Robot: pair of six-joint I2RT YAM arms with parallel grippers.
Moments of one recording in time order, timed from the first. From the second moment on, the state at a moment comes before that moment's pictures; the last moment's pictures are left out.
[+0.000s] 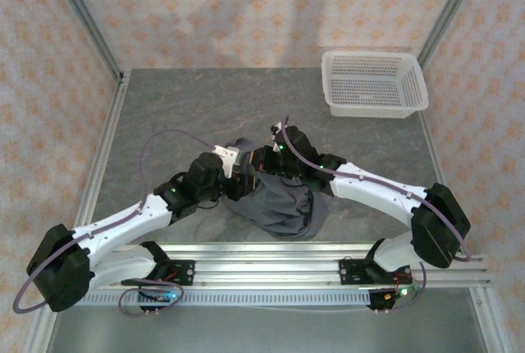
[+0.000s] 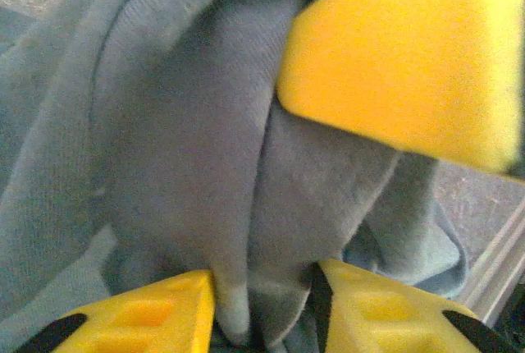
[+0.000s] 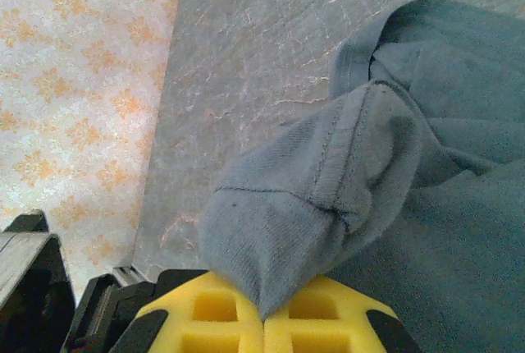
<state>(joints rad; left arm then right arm) -0.68 1.10 0.60 -0.11 0.13 -0.47 0.84 1.42 0.98 -0.12 -0.15 0.94</state>
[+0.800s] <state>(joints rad) -0.62 1.04 0.78 -0.16 0.25 -0.65 0.78 1.39 0.97 -0.38 0.13 0.75</state>
